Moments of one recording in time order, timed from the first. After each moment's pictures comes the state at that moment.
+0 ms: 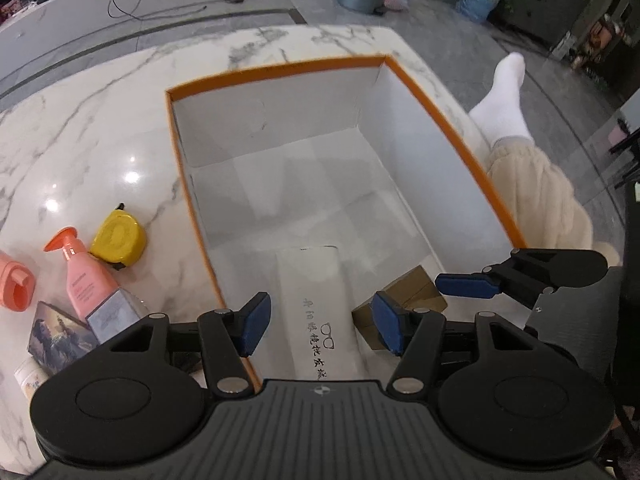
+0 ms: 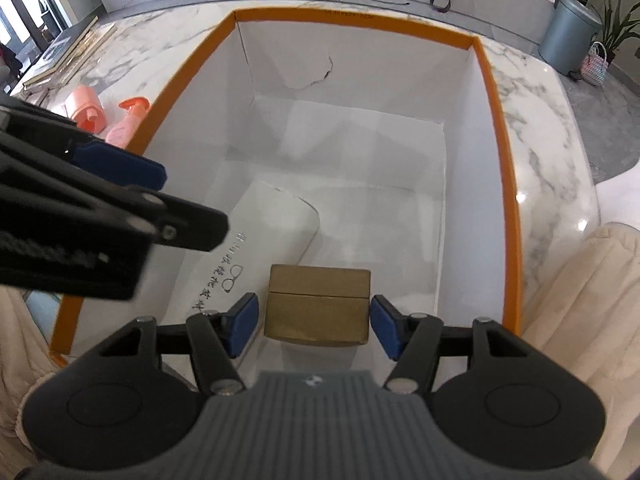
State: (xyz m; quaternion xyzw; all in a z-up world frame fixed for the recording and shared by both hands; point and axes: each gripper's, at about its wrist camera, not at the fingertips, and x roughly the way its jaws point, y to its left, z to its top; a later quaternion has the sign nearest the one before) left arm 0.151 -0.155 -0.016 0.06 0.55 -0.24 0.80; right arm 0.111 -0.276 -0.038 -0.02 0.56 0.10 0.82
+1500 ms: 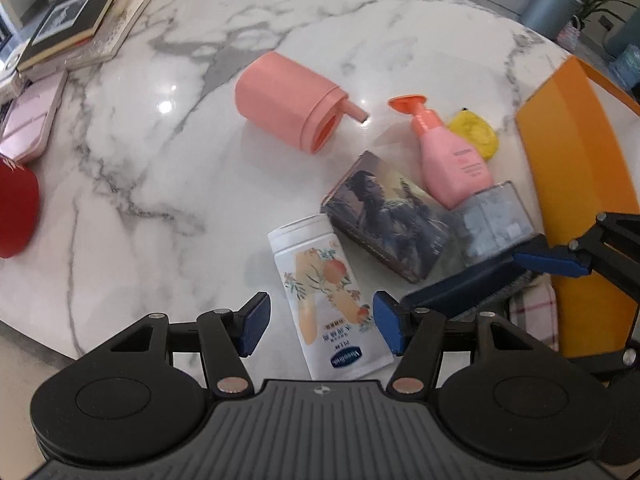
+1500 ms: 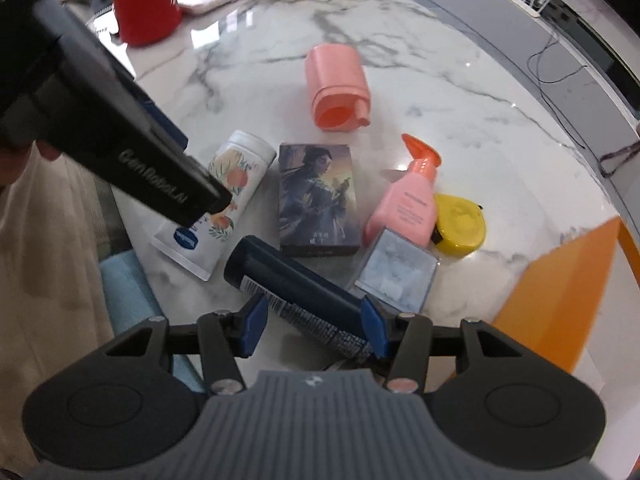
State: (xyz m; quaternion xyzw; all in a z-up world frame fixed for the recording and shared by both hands) left arm 0.149 0.097 -0.069 -0.02 0.61 -0.03 0.79; right arm 0.131 -0.035 -0.058 -0.26 0.50 0.33 0.76
